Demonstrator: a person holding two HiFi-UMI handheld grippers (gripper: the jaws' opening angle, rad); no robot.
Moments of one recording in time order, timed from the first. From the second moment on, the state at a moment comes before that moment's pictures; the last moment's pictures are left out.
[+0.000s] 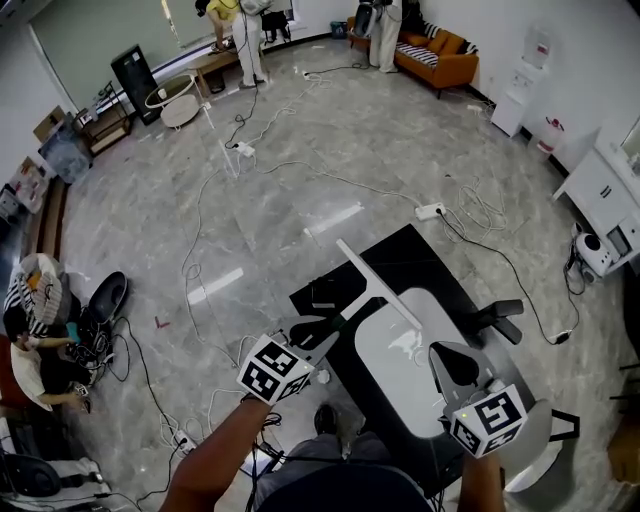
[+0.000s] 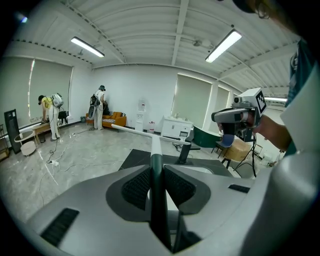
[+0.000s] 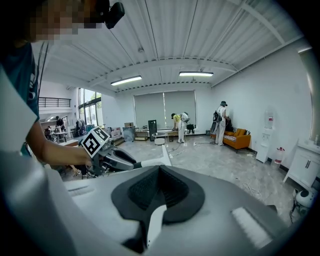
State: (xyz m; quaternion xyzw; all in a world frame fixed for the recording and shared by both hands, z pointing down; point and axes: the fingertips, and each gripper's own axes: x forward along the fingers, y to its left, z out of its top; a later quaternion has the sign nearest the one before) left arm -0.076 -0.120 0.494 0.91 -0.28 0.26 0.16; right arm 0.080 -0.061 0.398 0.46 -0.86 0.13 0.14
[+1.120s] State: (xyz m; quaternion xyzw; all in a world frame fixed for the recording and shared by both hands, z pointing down) left arm -0.117 -0.137 0.513 0.90 -0.30 0.17 0.28; right arm 0.045 -0.081 0.434 0.43 -0.87 0.17 0.17
